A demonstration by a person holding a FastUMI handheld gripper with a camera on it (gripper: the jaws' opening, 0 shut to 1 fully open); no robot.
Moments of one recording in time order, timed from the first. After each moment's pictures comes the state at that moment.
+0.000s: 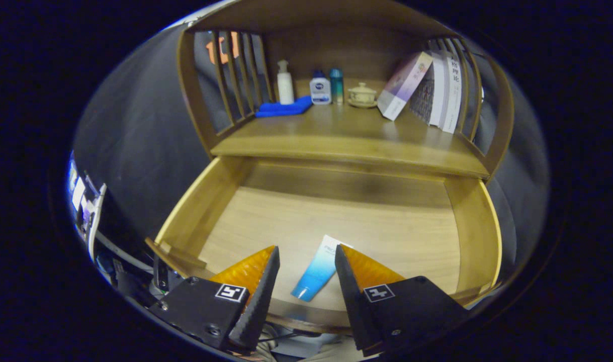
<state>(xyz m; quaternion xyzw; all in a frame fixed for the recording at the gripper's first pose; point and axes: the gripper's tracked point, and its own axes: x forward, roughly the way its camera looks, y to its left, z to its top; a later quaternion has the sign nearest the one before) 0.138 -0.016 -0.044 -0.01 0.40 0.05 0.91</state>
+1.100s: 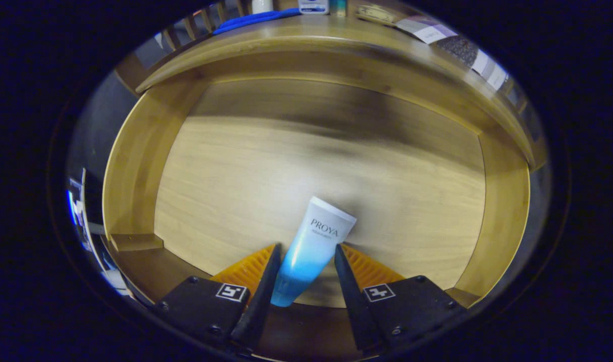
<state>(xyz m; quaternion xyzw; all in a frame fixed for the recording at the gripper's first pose) 0.147 -0.027 -0.121 -0.05 0.62 0.02 0.78</state>
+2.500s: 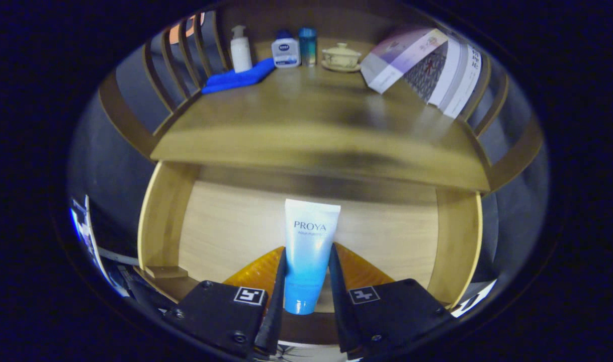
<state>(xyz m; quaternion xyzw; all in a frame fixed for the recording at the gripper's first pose) 0.198 -0.037 -0.021 -0.01 0.51 -0.01 0.86</state>
